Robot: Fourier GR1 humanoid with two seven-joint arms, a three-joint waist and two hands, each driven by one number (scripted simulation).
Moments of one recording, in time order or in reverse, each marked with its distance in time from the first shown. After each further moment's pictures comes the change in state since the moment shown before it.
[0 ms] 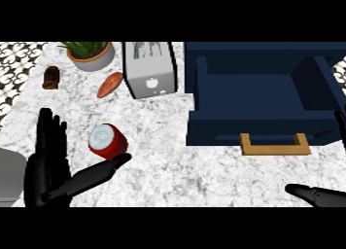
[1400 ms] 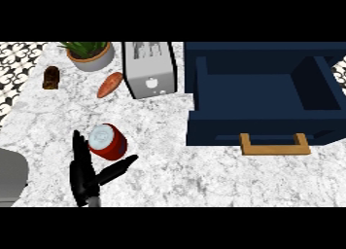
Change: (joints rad) left arm -0.075 0.000 0.099 0.723 0.437 0.064 -0.648; right arm 0.066 0.005 -0.096 -0.146 -0.054 0.070 0.084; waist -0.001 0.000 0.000
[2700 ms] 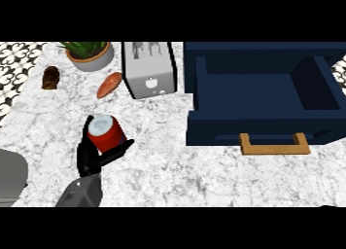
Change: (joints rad) left arm -0.333 0.039 0.219 0.589 0.120 -0.283 -0.289; right arm -0.048 0.004 -0.049 -0.009 0.000 0.040 0.047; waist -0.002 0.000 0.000
